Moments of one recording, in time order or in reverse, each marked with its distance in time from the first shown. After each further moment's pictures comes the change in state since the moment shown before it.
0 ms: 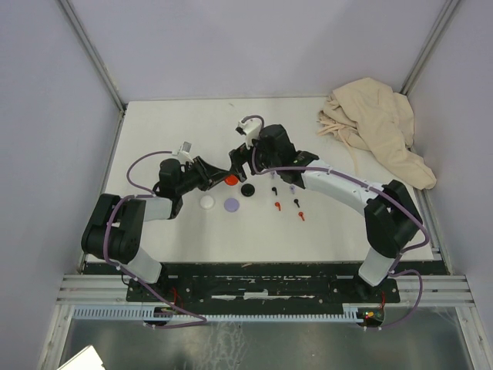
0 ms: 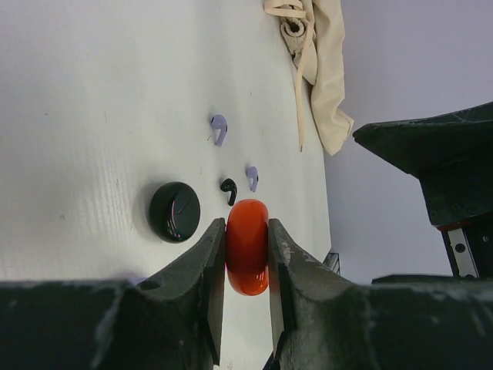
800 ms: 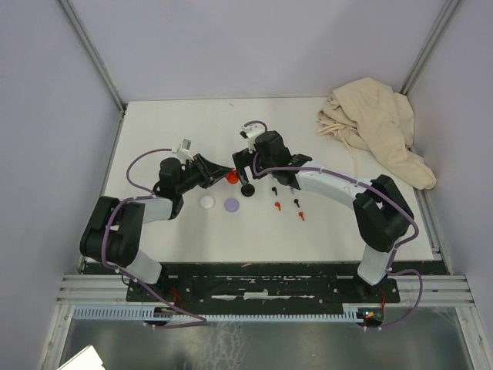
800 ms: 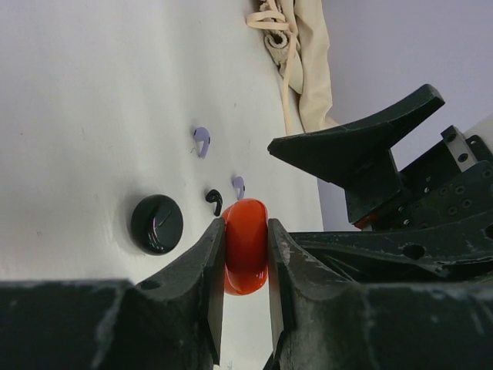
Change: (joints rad) left arm -0.021 -0.027 0.004 0.024 -0.023 -0.018; right arm 0.005 0.058 -0.015 -0.042 0.197 0.137
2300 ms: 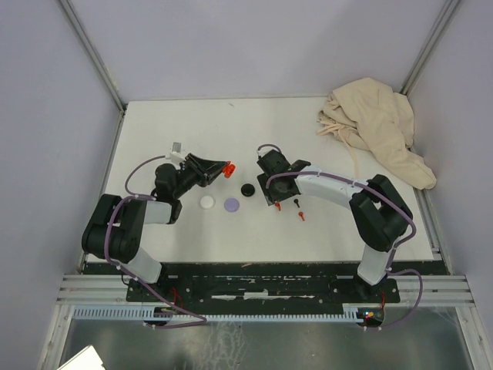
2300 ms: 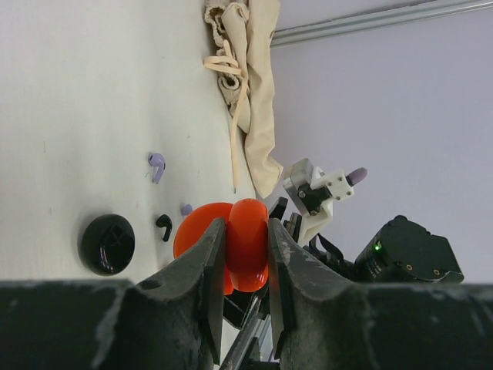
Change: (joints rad) left arm 0.027 0.032 -0.069 0.248 -0.050 -0.268; right arm 0.005 0.001 -0.074 -0.437 0.214 0.133
